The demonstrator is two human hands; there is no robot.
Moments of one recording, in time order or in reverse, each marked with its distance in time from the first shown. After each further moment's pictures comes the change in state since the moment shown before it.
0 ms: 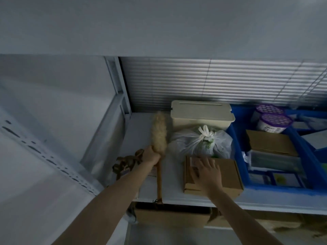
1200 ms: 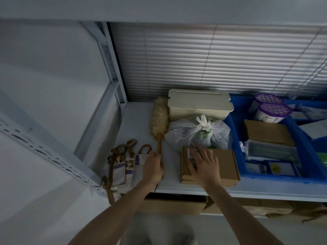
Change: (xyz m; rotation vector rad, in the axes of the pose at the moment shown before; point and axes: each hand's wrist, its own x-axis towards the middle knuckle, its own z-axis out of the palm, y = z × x) left_hand -0.058 -0.062 0.038 0.467 0.071 0.458; right_hand -0.011 0.005 0.012 -0.034 0.114 -0.049
